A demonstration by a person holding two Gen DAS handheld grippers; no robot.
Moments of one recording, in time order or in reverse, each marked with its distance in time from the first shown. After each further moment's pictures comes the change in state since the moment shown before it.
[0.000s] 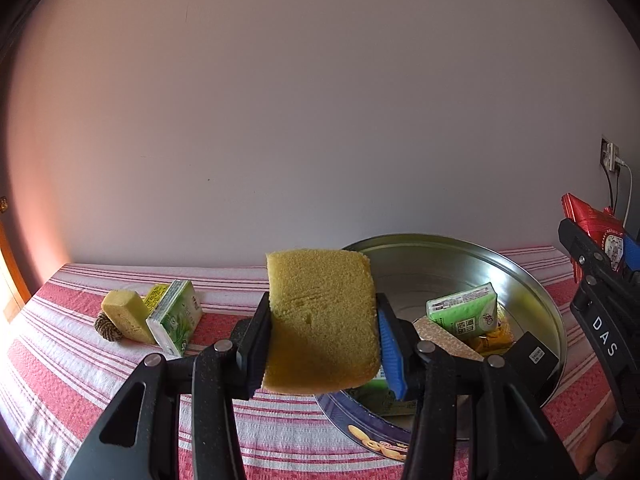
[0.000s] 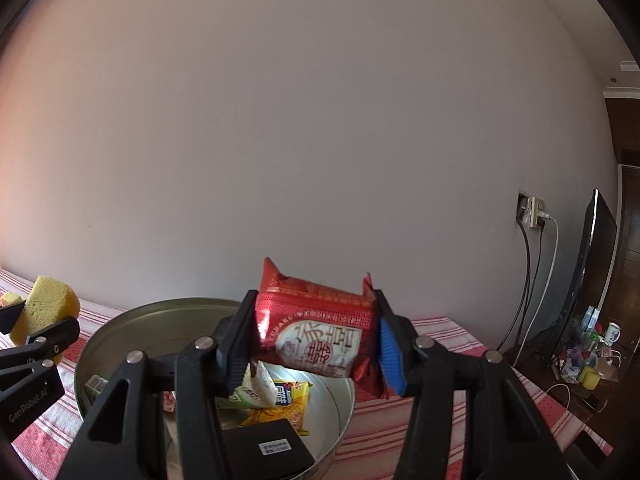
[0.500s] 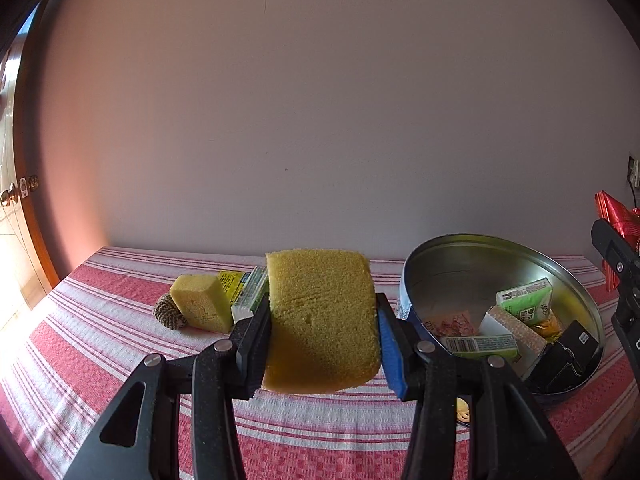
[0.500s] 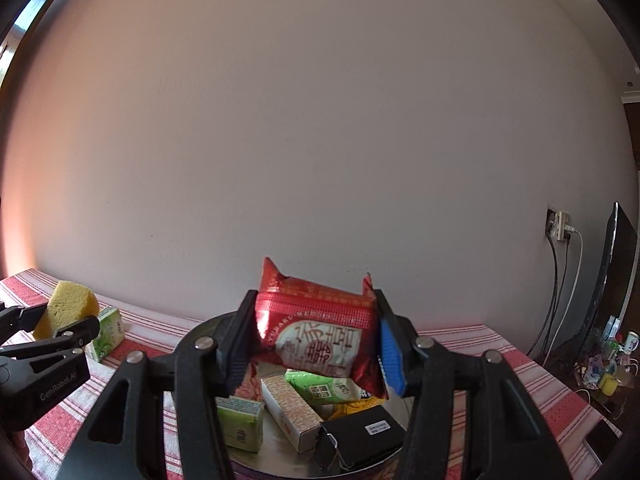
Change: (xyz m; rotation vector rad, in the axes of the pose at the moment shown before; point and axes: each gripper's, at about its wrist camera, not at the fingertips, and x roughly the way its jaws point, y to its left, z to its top) left arm -0.015 0.073 -0.014 -0.050 -0.011 0.094; right arm -0.041 0.035 0.008 -0.006 -0.057 0.104
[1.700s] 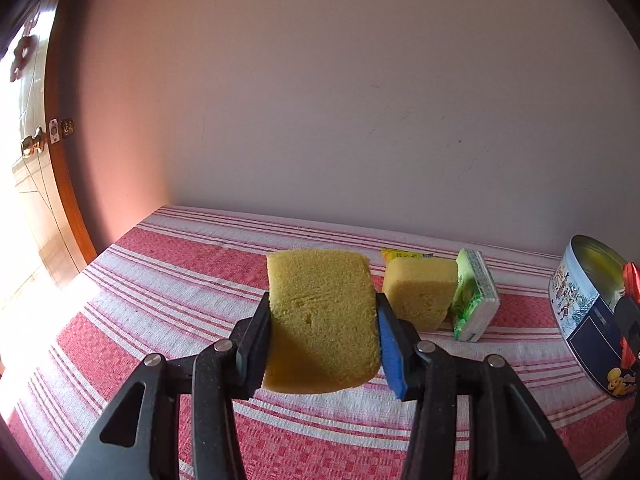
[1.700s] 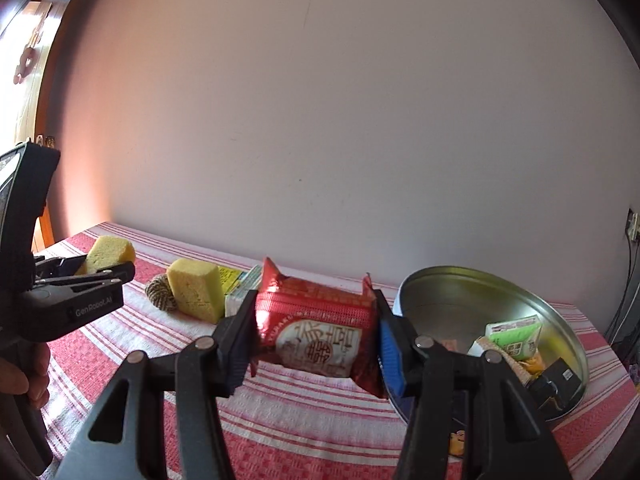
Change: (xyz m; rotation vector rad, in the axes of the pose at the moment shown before) left arm 0.042 0.178 -0.014 -0.111 0.102 0.107; right arm 0.025 0.179 -0.022 -0.083 0.153 0.239
